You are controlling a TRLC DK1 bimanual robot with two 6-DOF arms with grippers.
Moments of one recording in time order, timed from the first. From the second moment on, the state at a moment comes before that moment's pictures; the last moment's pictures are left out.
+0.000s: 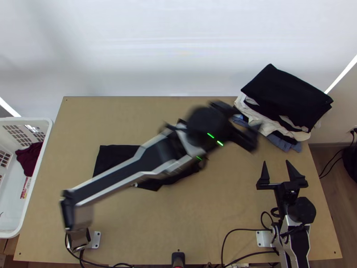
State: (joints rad) left arm -1.13 1.97 2.22 -0.32 -0.17 -0.38; right arm 0.00 0.00 0.01 0.01 -0.01 -0.12
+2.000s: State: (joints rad) left arm -0.05 1.11 1.10 -0.89 -0.01 -0.01; right arm 0.27 0.05 0.01 0.00 0.01 0.05
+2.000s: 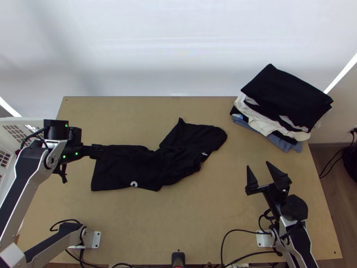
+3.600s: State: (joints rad) left arm 0.06 0.86 0.88 -0.75 0.02 -0.11; right arm 1.16 1.27 0.72 -0.04 0.18 -0.38
